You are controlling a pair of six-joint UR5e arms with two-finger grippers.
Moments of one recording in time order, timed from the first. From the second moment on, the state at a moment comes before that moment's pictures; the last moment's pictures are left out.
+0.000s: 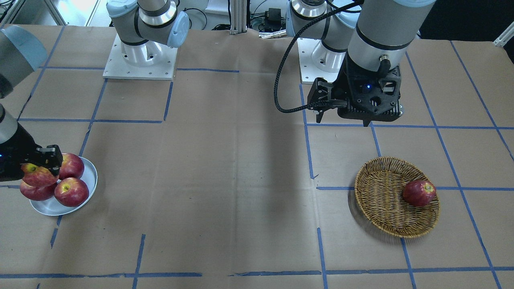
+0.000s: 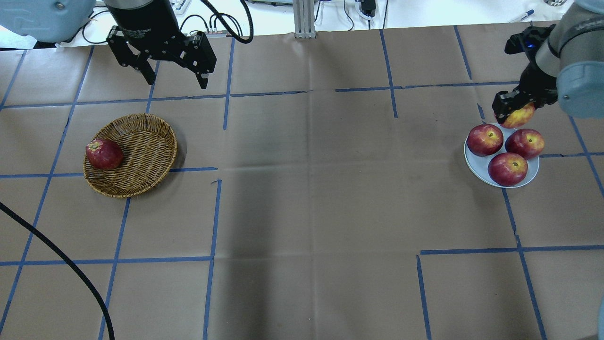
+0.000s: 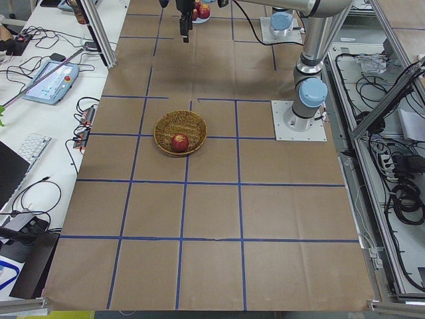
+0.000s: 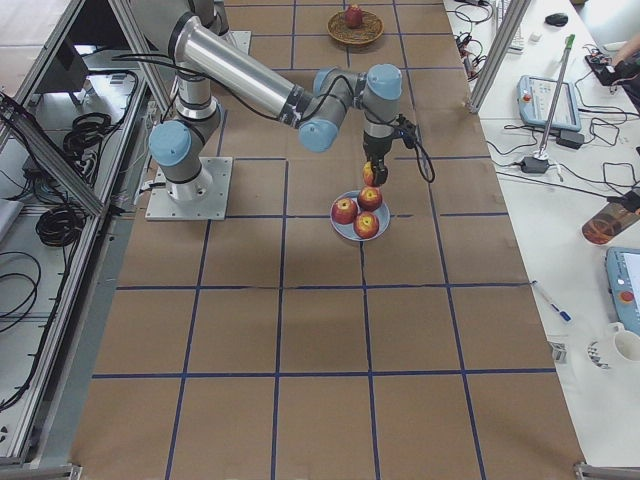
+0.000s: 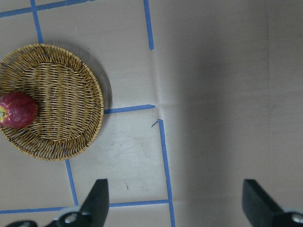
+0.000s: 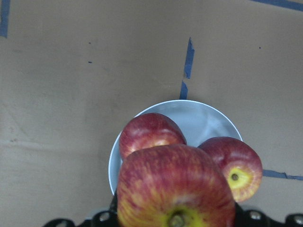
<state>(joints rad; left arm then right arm) -1.65 -1.75 -1.32 -1.67 1.63 0.04 1.18 -1.34 1.77 -2.07 -1.60 -0.56</state>
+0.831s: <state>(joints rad) -1.65 -1.74 -1.32 -1.67 1.63 0.04 1.09 -1.33 1.90 -2.22 -1.55 -0.61</state>
